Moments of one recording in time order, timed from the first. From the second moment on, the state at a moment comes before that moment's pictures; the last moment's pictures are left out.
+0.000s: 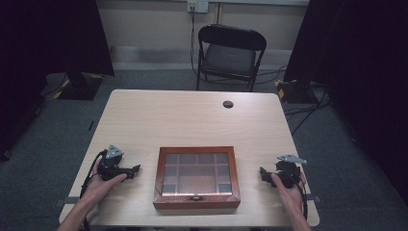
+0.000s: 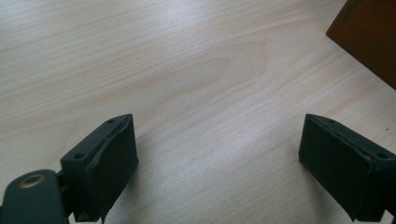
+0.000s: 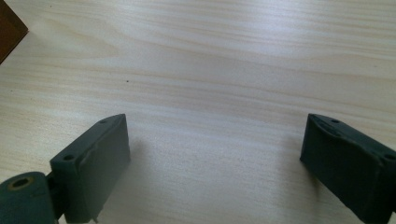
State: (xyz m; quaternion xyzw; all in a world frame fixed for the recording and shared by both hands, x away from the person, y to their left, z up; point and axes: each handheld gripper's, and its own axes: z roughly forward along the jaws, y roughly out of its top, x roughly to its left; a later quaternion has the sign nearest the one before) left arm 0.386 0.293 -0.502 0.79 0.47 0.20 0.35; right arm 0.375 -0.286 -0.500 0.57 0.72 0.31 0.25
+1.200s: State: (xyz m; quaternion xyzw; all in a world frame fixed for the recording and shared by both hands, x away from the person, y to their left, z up) left arm 0.386 0.293 -0.502 0.79 0.47 0.20 0.35; right arm 0.354 -0.241 -0.450 0.45 0.78 0.42 0.12
